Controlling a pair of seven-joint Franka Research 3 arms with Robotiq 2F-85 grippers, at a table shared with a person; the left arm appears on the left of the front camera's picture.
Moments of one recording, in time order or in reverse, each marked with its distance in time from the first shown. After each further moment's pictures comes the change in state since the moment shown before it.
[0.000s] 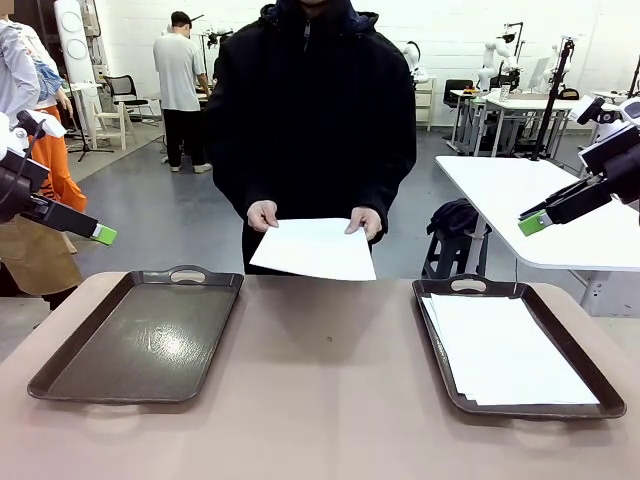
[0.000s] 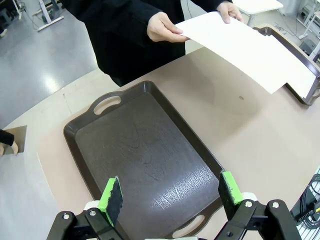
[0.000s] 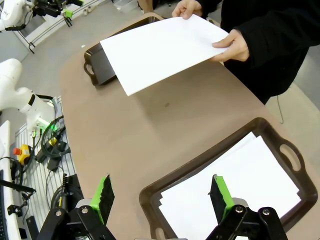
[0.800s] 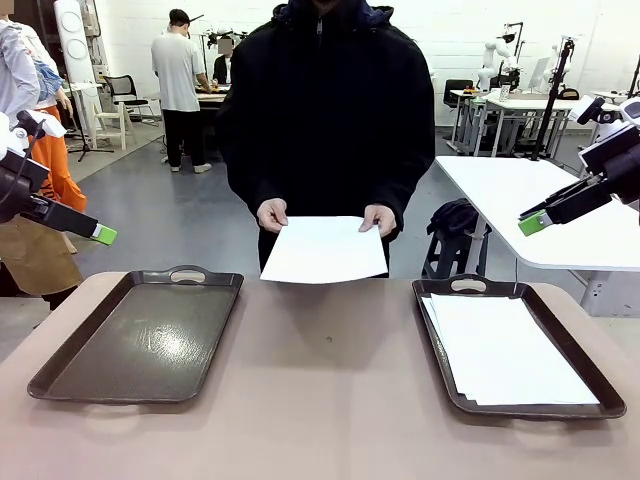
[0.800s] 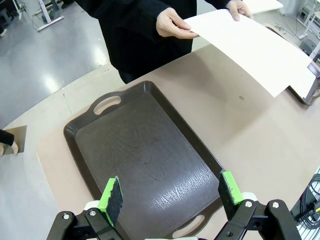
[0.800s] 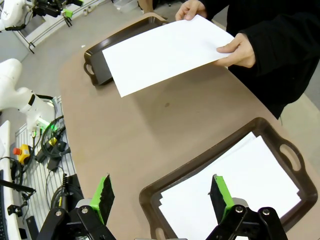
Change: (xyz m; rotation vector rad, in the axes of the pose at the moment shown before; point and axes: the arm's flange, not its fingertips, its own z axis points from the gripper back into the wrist) left arm 0.000 0.000 0.000 0.000 0.000 0.000; right arm 0.000 0.000 0.000 0.000 0.000 0.000
